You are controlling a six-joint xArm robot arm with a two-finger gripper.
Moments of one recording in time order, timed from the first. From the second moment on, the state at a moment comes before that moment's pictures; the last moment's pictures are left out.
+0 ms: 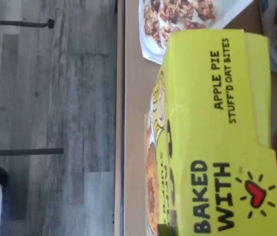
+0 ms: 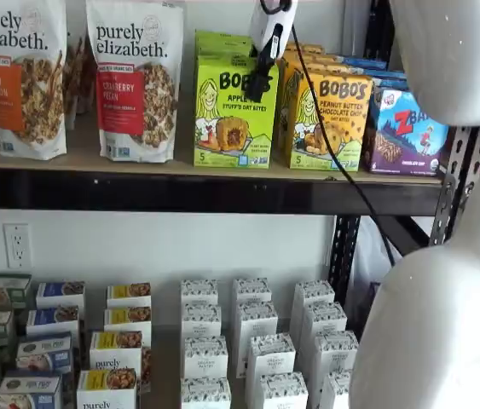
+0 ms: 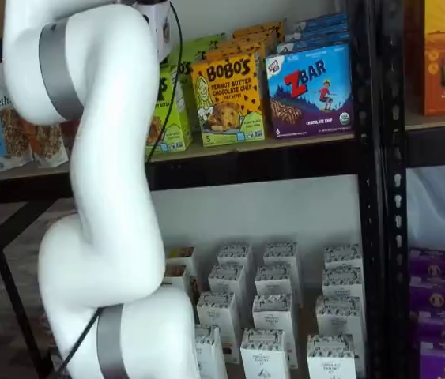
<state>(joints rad) 0.20 -0.08 -1.64 0.22 1.57 -1.33</state>
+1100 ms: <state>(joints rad) 0.19 -0.11 -1.64 0.24 1.61 -1.34</state>
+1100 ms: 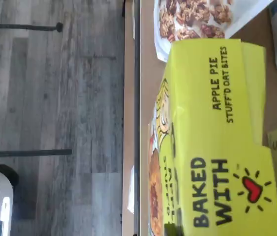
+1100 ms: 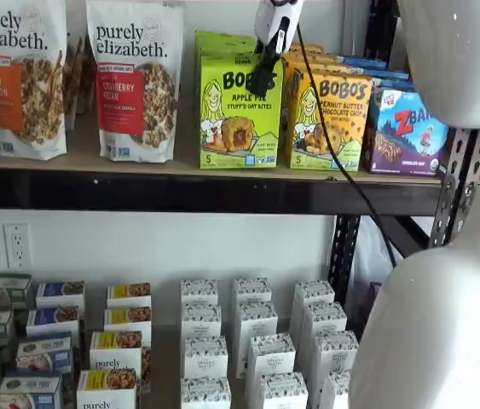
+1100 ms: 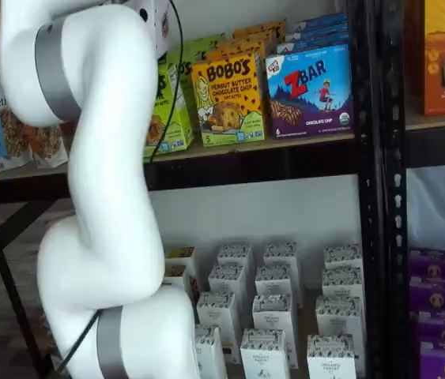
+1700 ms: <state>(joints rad) 0.19 -0.11 -1.66 0.25 1.66 -1.33</state>
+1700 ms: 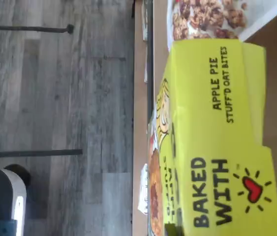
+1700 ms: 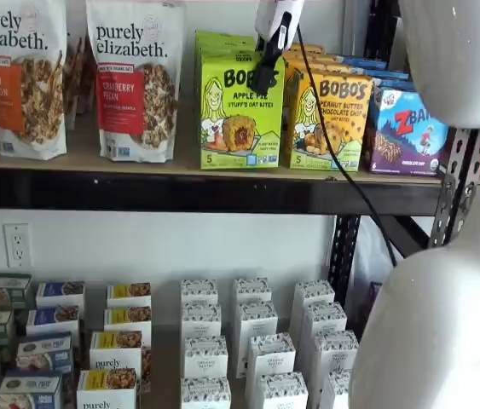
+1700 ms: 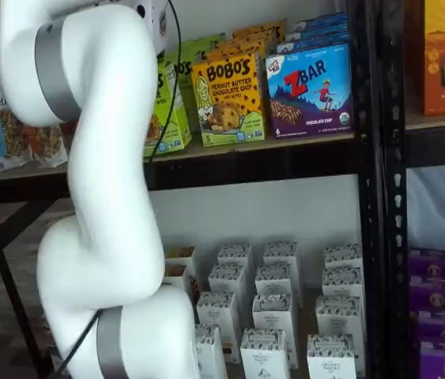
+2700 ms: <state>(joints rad) 0.17 -0.22 -1.61 0.27 1.80 -1.33</state>
